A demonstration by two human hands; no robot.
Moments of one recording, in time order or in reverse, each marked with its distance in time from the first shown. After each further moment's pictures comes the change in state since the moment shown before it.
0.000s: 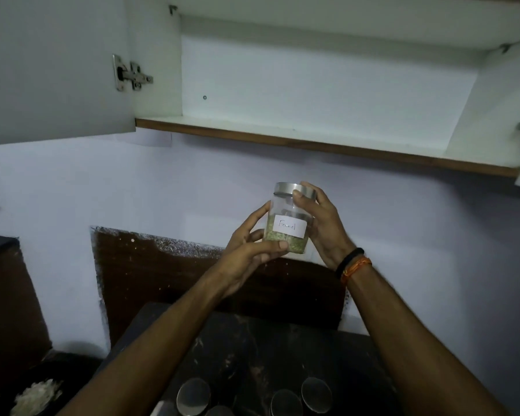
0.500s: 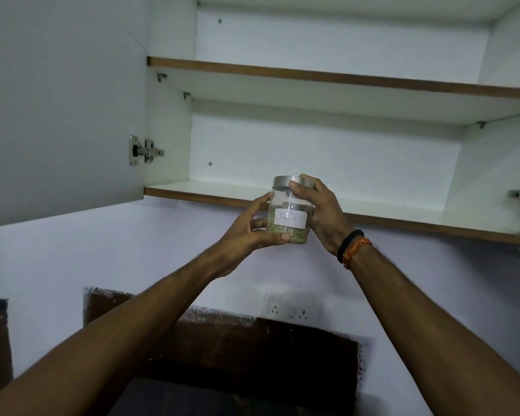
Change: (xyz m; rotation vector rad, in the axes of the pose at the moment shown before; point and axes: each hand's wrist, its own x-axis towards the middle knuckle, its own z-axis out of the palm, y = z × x) left_hand 0.084 0.122 -0.004 0.414 -0.056 0.207; right_hand 0.090 -0.109 0.024 -0.052 -0.040 -0.175
